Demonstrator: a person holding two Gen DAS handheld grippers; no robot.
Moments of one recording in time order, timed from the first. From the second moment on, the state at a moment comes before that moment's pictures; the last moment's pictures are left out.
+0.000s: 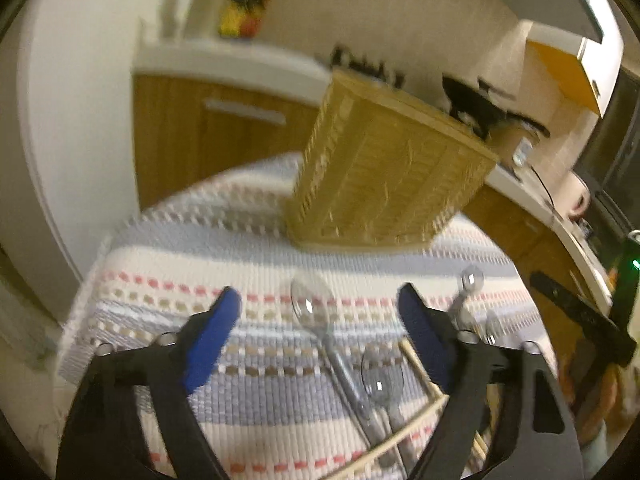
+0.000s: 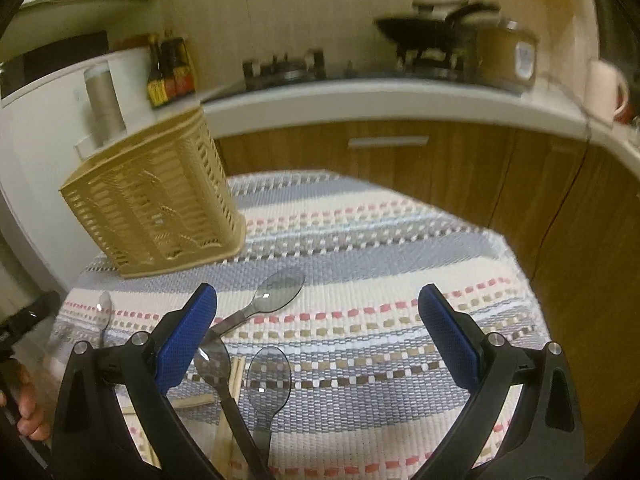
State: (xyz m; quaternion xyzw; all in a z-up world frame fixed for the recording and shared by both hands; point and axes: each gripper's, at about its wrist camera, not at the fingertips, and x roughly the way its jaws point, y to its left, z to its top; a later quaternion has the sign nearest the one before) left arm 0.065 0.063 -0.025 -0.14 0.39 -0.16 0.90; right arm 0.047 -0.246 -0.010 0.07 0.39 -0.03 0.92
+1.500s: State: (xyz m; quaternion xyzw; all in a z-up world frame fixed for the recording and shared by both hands) left arm 0.133 -0.017 -0.045 0.01 0.47 -0.12 0.87; right arm 0.123 -0.171 -0.008 0.02 0.57 0.00 0.82
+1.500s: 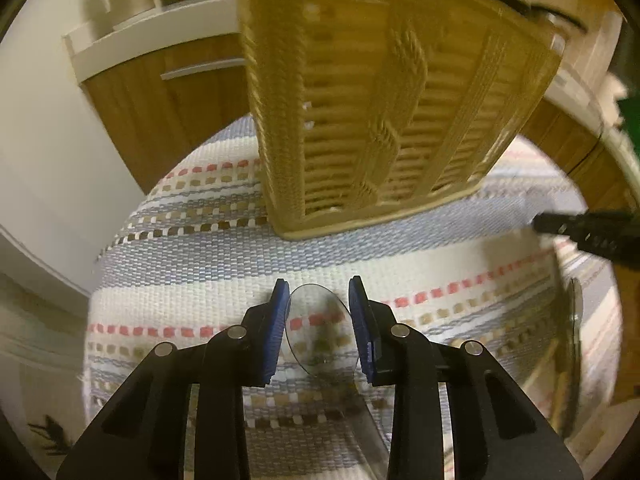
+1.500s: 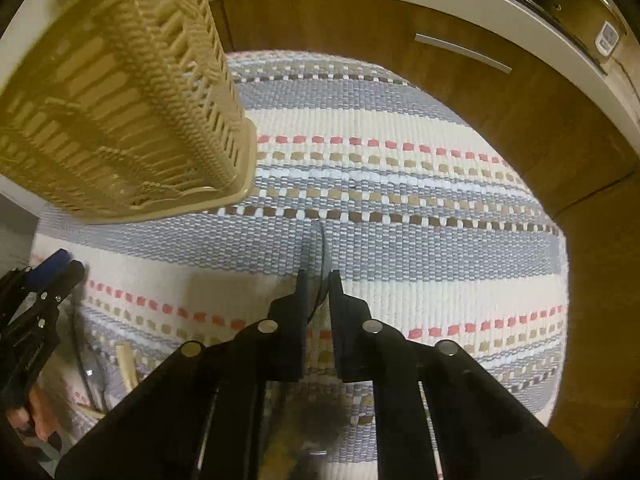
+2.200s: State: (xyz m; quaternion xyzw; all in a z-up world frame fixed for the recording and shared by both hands) left arm 0.085 -0.009 0.052 -0.07 0.32 -0.16 0.93; right arm 0.062 -0.209 0.078 0.09 0.36 0.14 0.92
